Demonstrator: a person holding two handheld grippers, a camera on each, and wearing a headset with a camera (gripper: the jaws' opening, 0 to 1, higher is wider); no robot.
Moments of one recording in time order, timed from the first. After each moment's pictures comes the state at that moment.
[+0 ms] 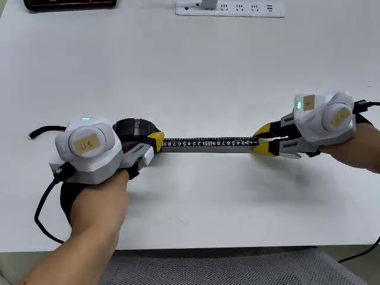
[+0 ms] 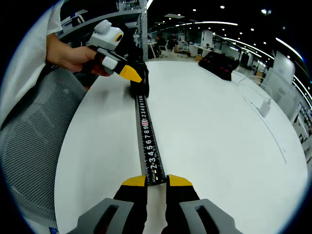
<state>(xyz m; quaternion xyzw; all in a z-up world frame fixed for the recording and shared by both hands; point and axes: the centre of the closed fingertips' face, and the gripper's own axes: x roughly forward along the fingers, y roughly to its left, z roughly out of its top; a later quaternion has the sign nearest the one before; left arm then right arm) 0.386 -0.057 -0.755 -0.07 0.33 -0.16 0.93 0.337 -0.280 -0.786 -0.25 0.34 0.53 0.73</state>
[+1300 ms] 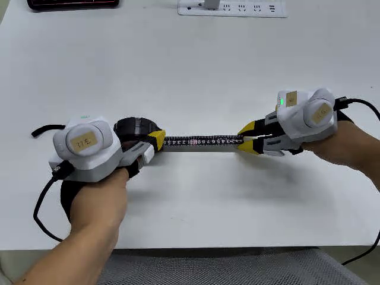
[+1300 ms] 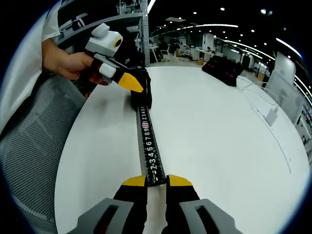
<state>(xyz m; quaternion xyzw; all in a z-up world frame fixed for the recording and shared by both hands) 0.387 -0.055 -0.755 -0.08 0.34 -0.16 0.92 0.346 -0.243 -0.785 -0.23 0.33 0.55 0.73</state>
